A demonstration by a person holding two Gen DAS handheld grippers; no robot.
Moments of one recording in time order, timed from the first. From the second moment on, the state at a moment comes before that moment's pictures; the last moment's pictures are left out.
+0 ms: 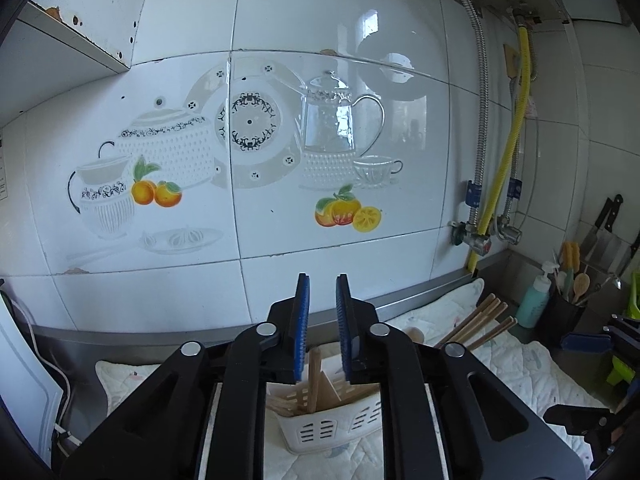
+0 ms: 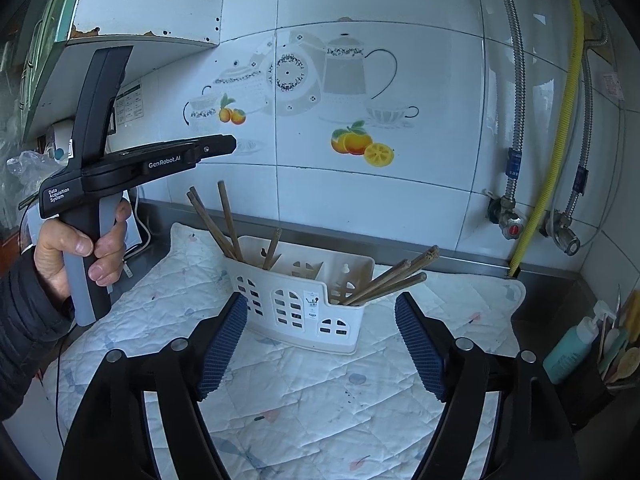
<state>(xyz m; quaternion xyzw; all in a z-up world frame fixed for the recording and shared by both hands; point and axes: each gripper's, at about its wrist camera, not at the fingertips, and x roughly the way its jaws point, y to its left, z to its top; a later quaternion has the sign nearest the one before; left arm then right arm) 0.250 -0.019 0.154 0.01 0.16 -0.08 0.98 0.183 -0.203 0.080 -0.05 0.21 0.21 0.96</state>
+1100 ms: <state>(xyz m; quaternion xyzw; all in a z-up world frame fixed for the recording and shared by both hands) 0.102 0.000 0.118 -0.01 0.16 -0.05 0.99 0.096 -0.186 0.038 -0.03 0.20 0.18 0.96</state>
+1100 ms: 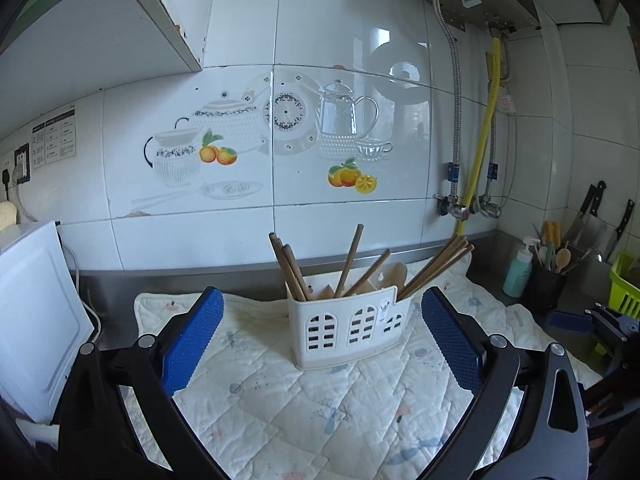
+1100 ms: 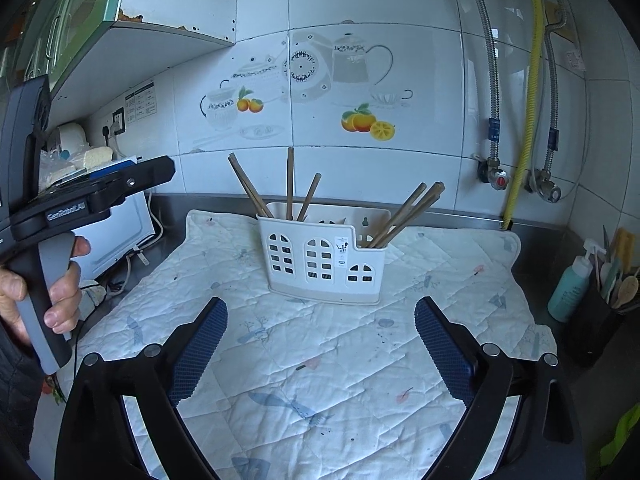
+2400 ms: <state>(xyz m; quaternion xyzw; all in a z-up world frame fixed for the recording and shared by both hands) 0.046 0.015 0.048 -0.03 0.22 -0.03 0.98 0.078 -0.200 0.010 0.01 0.22 0.13 0.97</state>
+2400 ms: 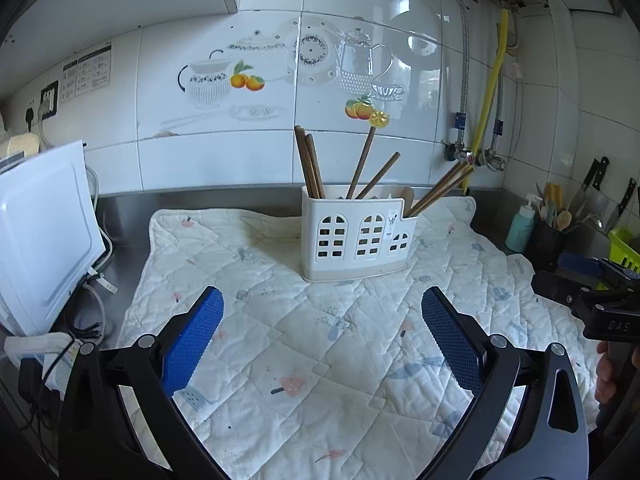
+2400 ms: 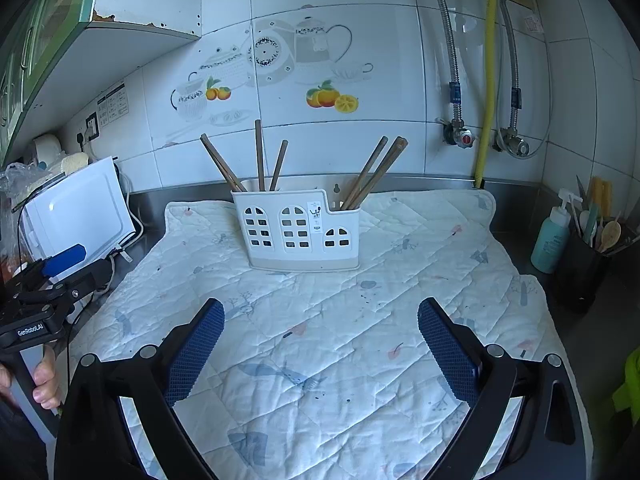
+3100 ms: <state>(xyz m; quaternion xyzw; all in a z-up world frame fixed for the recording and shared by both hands) 0.051 0.020 0.032 -0.06 0.24 -0.02 0.97 0.081 -0.193 0.004 0.01 0.23 0.14 0.96</state>
